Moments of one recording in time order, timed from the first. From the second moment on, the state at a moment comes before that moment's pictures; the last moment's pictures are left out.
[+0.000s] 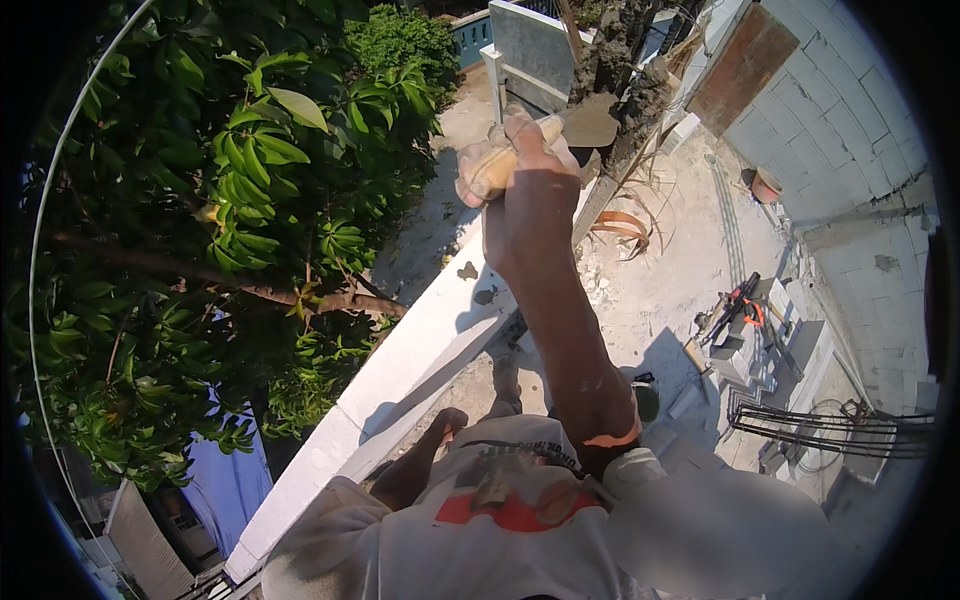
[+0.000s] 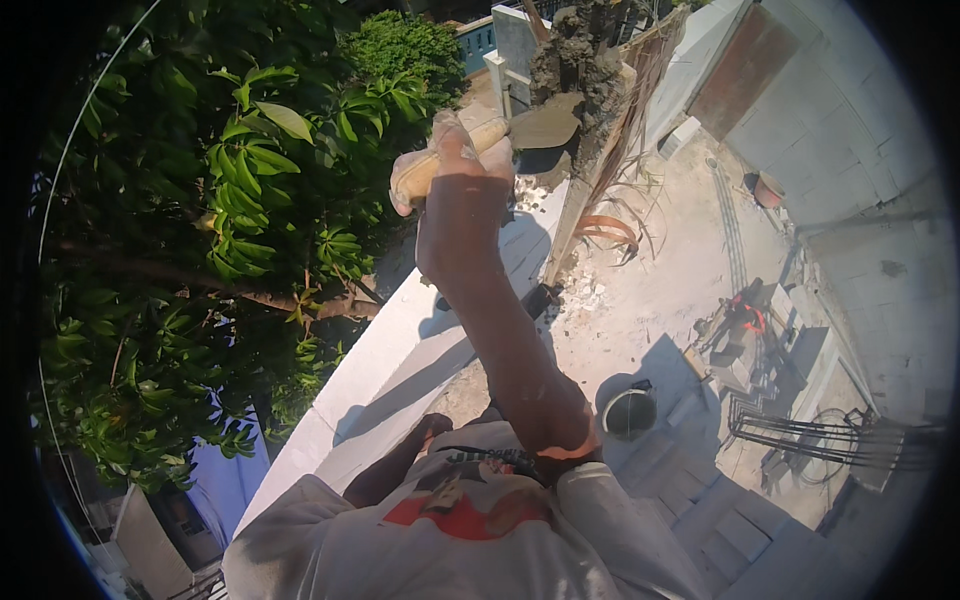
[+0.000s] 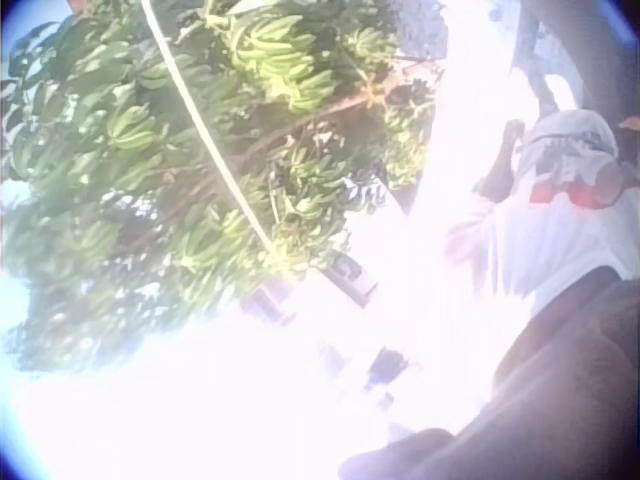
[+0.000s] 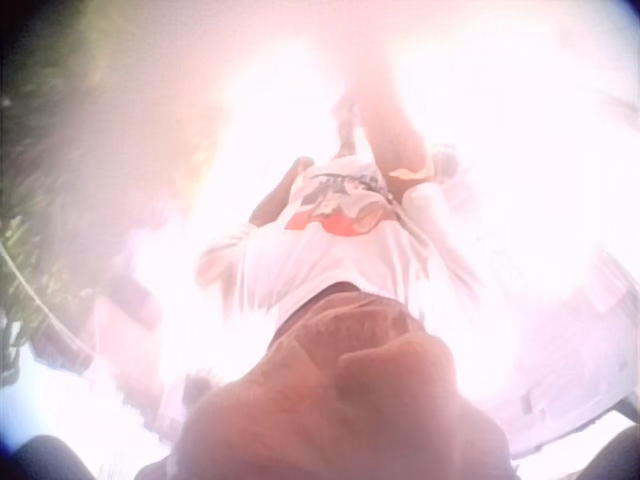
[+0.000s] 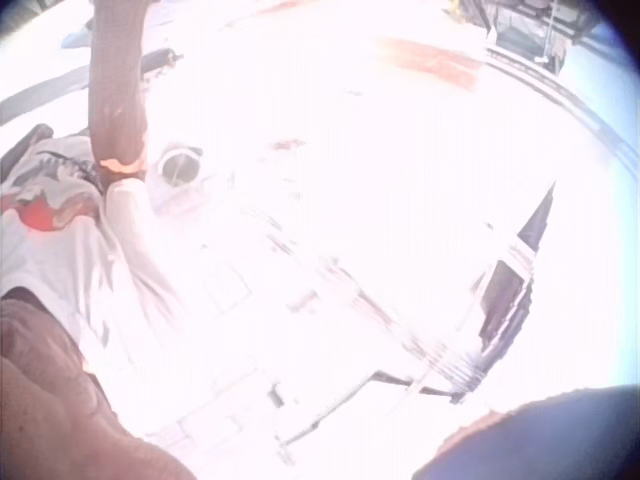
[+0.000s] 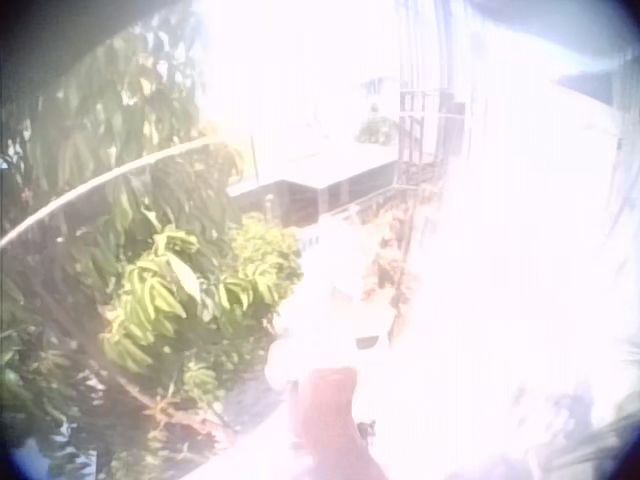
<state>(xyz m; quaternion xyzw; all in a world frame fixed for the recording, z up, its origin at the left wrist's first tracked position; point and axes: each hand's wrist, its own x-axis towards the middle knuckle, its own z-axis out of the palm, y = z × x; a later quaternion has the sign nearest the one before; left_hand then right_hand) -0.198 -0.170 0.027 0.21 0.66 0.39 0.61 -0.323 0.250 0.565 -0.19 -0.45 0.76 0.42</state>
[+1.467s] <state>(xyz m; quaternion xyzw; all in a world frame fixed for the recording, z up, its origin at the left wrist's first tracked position) -0.090 0.093 0.006 0.26 0.84 -0.19 0.44 -0.218 0.459 -0.175 -0.50 0.03 0.79 0.36</state>
